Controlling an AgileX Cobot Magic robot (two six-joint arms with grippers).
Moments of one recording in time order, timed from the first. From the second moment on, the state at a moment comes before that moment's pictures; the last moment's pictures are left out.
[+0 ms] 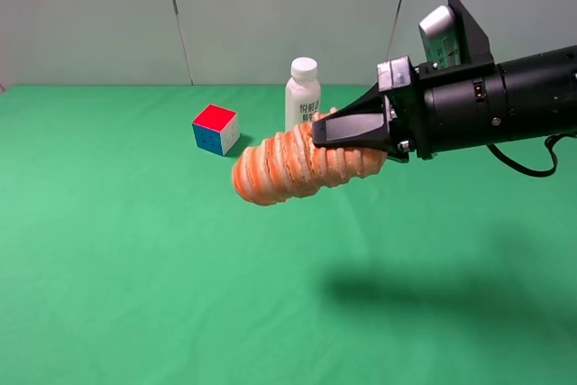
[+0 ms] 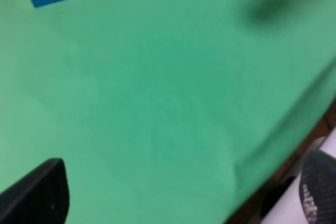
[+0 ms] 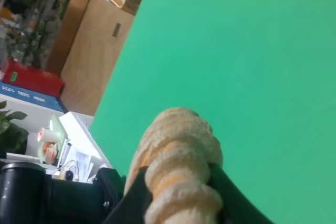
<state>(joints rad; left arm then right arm) -0.79 0.08 -0.59 0.01 1.13 0.00 0.34 1.33 -0.67 1.48 0.81 -1.03</state>
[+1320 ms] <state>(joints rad) -0.65 0.02 -0.52 0.08 1.10 -0.13 0.34 1.33 -0.67 1.45 0.78 -1.00</state>
